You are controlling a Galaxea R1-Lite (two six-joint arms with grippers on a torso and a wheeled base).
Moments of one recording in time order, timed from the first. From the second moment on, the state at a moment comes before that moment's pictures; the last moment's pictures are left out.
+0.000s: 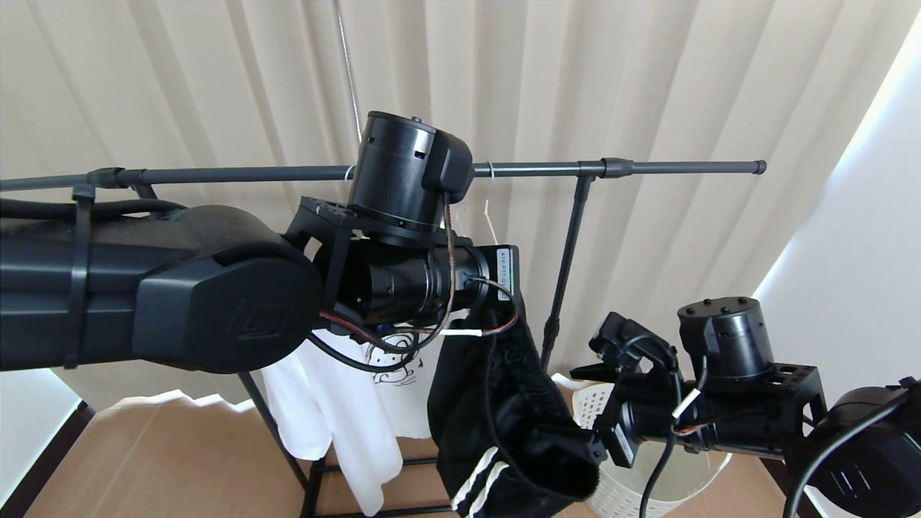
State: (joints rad) left arm -0.79 1.85 -1.39 -0.03 0.12 -0.37; right arm 0.51 1.80 -0.61 -0.56 0.32 -0.19
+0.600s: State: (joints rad) left arm -0.79 1.82 -1.34 -0.03 0.12 -0.37; right arm 0.43 1.80 -0.62 -0.60 0.32 -0.18
